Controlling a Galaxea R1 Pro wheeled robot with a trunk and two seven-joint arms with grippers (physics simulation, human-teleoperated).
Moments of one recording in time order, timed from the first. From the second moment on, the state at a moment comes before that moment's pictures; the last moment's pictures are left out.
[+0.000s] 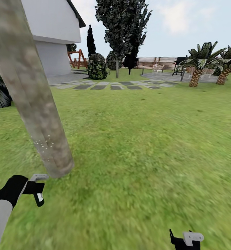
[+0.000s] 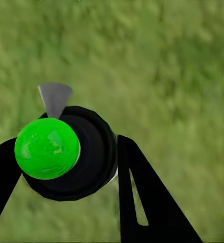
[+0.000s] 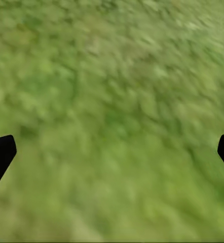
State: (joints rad) left arm -0.81 0.33 0.33 -0.50 -0.45 0.66 -0.46; right arm -0.32 -0.11 -0.25 -0.23 0.20 -0.60 -0.03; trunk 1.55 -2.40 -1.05
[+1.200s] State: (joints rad) left arm -0.81 0.33 0.33 -0.51 -0.45 0.66 -0.46; right arm -0.32 -0.10 -0.25 -0.23 0.20 -0.60 -0.03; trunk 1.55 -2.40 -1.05
